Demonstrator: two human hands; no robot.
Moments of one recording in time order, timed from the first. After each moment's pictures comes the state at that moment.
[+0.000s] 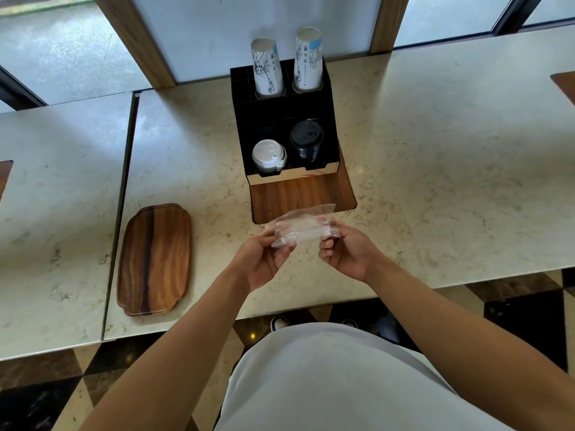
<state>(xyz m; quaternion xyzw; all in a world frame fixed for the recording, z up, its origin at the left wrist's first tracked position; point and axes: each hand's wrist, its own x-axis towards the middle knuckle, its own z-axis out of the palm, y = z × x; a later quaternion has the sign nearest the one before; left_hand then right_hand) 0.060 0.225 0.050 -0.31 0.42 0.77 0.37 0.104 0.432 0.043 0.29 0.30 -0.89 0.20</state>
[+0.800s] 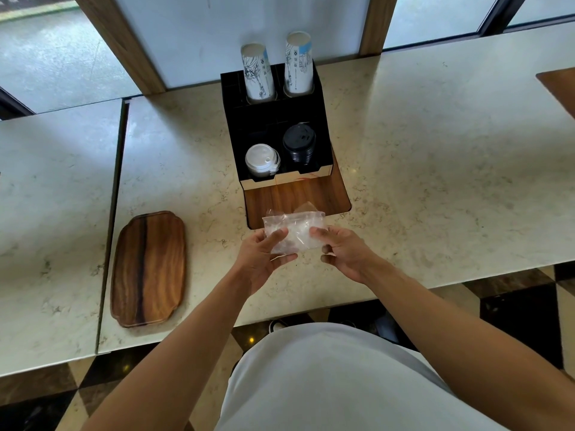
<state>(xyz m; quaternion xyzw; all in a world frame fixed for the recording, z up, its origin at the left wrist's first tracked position) 0.058 0.237 0.051 -0.19 0.55 0.74 0.33 0.104 0.434 0.038 0.28 0.54 -0.77 0.19</state>
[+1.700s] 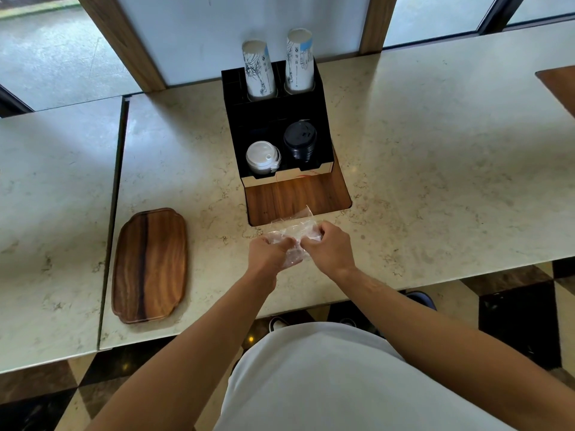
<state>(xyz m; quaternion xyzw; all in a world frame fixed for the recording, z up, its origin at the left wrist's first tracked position) 0.071 0.262 0.043 -0.26 0.71 0.61 0.25 0.105 0.390 0.035 0.26 0.85 -0.46 0.04</state>
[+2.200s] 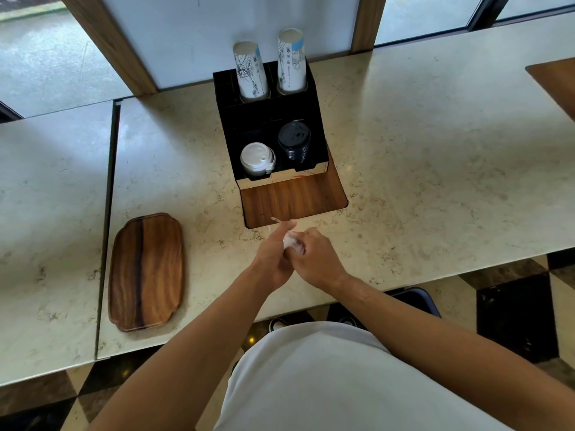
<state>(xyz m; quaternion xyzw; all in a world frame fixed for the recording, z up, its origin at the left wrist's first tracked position) 0.066 0.274 0.056 -0.30 0.46 0.75 0.38 0.112 0.371 0.038 0.15 0.88 -0.45 0.08</state>
